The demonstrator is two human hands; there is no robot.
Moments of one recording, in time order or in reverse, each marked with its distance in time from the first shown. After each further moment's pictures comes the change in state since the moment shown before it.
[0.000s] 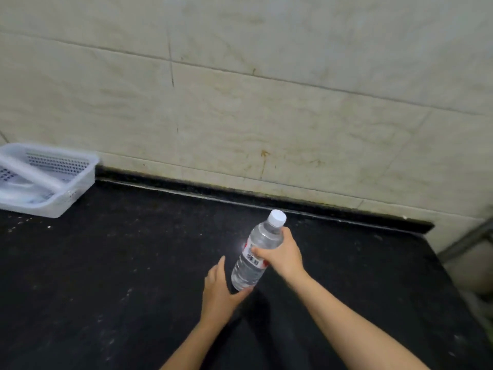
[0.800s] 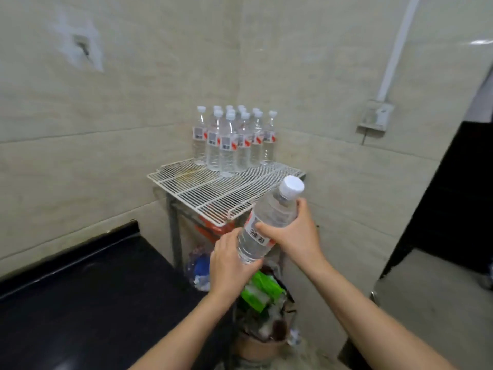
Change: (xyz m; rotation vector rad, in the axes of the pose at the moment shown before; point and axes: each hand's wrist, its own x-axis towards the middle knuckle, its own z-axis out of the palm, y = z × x) left_hand -0.337 0.364 0.355 -0.104 -0.475 1.015; right_hand -0.342 0.198 -0.487 0.106 1.139 0.034
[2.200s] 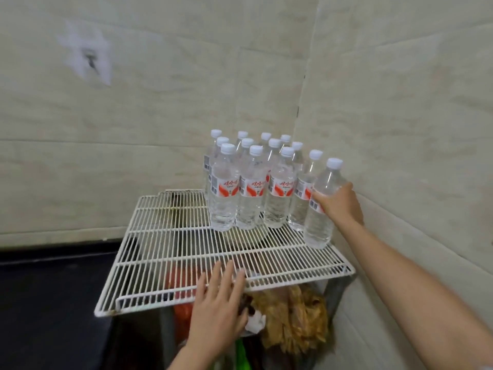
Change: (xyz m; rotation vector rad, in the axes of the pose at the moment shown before) left_hand 0.214 -0.004 0.226 1.029 0.039 -0.215; right_hand 0.532 0.133 0.028 -0.229 -0.224 -0.096
